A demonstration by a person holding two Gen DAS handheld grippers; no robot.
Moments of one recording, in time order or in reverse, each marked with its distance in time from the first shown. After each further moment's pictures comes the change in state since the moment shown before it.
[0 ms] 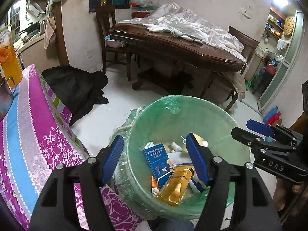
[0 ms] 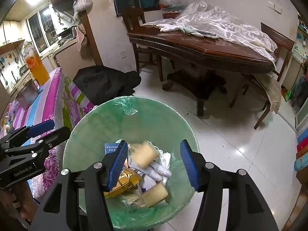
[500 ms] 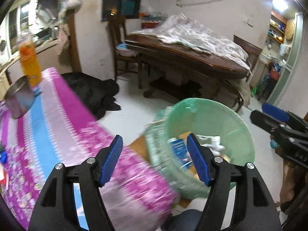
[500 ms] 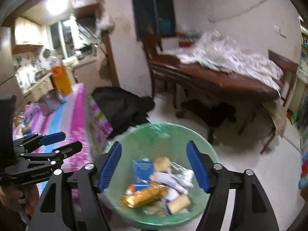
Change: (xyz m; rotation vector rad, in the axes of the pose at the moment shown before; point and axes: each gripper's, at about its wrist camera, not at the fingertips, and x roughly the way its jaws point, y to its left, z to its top) left arm -0.072 0.056 -0.030 -0.018 -0.088 0.070; right arm -0.077 0.079 -0.012 -0.113 -0.245 0.112
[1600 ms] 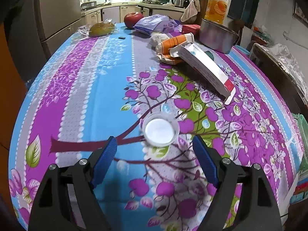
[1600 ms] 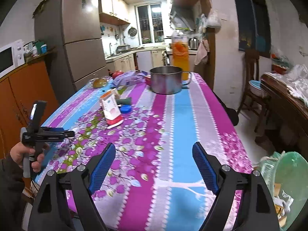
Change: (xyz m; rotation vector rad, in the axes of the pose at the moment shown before) left arm -0.182 0.361 -0.208 -0.504 0.095 0.465; right arm 0.004 0.315 -0.031 -0.348 0.051 0.517
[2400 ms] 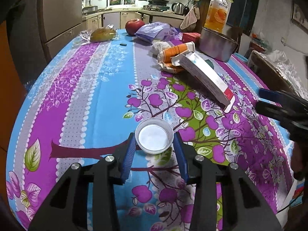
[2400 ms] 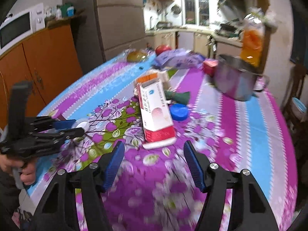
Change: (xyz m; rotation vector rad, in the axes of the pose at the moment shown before) left arm -0.001 0.009 0.000 -0.027 -0.050 -0.024; right arm 0.195 0.103 0.054 -0.237 0.214 0.228
